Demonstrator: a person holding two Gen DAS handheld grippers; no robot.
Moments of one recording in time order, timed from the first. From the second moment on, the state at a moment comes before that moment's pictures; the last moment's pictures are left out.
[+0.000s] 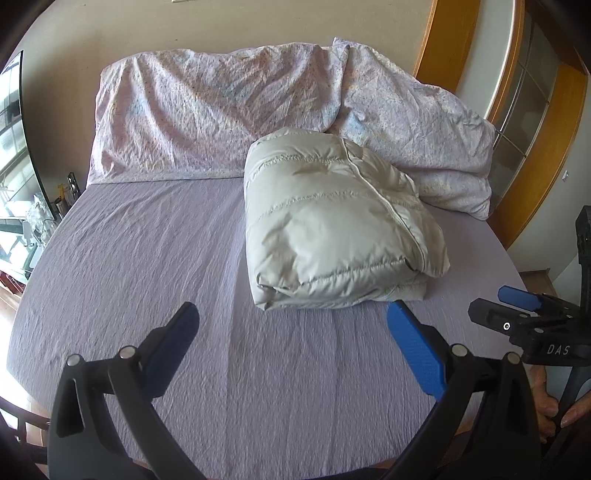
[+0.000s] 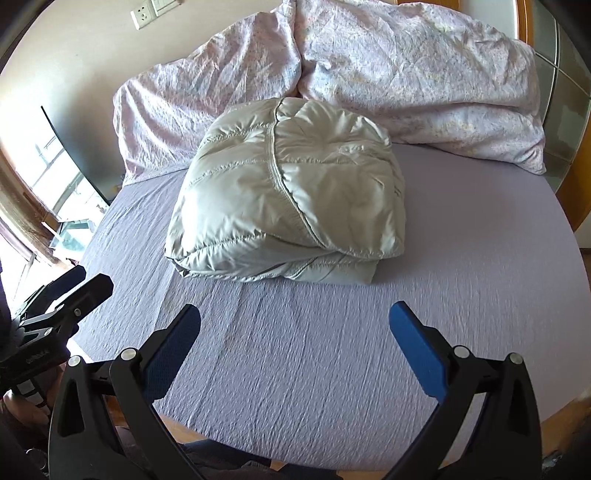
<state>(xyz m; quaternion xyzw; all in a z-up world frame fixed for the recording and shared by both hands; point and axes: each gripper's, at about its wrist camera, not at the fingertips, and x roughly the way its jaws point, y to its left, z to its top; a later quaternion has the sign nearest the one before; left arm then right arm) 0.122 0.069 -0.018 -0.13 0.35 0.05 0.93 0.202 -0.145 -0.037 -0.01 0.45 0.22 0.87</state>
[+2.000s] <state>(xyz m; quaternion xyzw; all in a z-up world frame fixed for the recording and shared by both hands) 0.130 0.054 -0.027 -0.12 0.36 0.02 0.92 0.201 -0.154 -0.042 0.03 0.45 0.23 0.87</state>
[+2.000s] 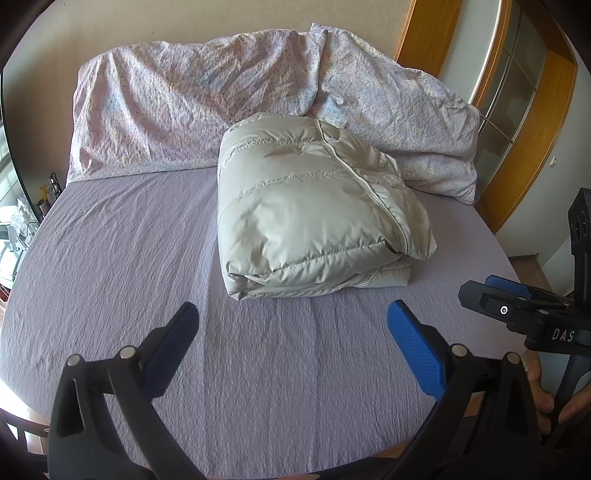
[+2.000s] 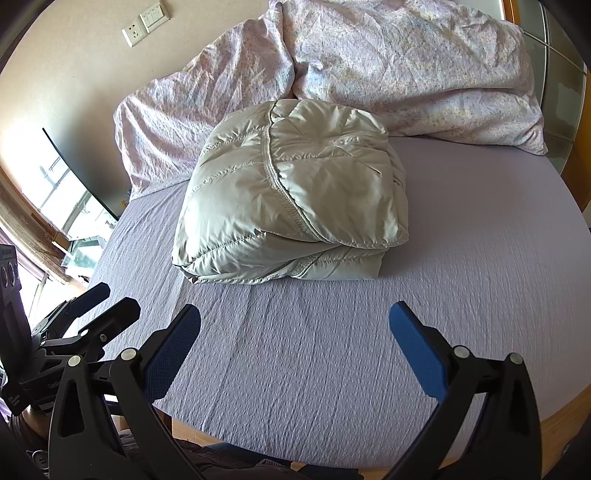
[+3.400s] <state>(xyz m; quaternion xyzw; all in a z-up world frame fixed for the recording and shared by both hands) 0.135 0.055 -0.028 -0.12 0.36 0.02 0.92 0.203 -0.151 -0.045 0.03 0.45 0.23 0.87</state>
